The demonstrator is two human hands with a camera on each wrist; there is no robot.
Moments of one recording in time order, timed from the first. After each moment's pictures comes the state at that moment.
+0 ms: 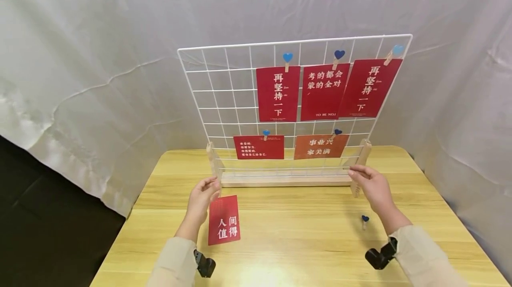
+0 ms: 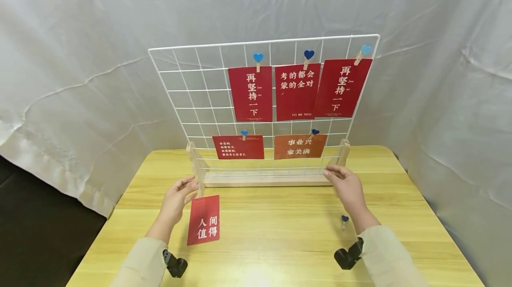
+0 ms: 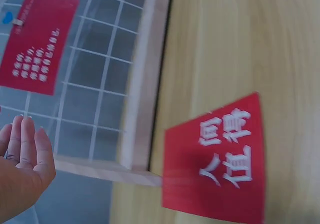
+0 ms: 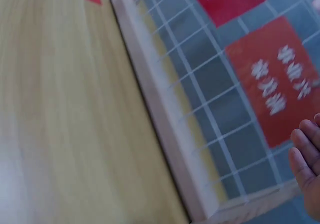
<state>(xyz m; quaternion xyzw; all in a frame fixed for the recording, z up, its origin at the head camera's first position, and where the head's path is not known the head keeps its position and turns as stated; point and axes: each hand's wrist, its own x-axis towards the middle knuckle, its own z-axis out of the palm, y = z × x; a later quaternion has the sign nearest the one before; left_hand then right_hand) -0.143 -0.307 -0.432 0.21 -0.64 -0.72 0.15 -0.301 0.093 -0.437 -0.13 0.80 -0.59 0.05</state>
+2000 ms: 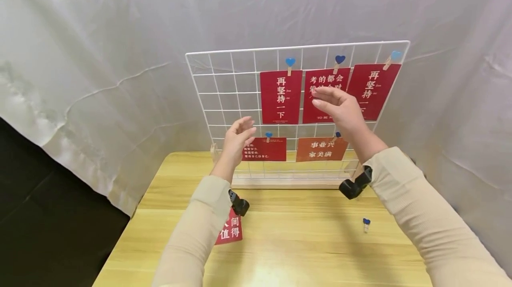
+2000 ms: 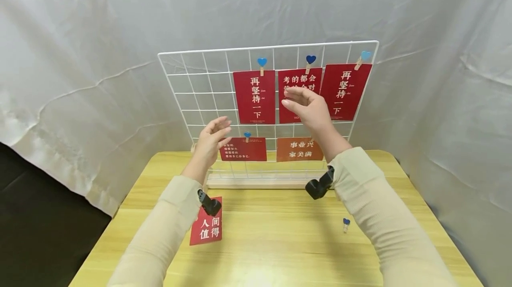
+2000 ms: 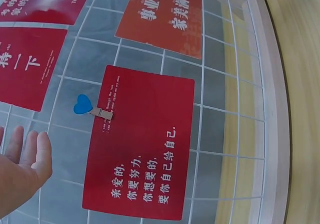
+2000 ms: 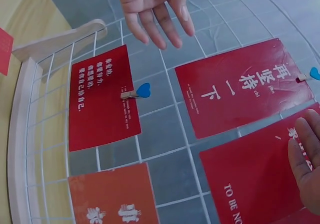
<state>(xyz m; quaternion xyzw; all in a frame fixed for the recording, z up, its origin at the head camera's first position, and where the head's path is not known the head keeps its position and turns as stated) -0.238 -0.253 -0.317 0.04 -0.59 -0.79 0.18 -0.301 -0.017 -0.239 -0.26 0.73 -0.63 0.01</state>
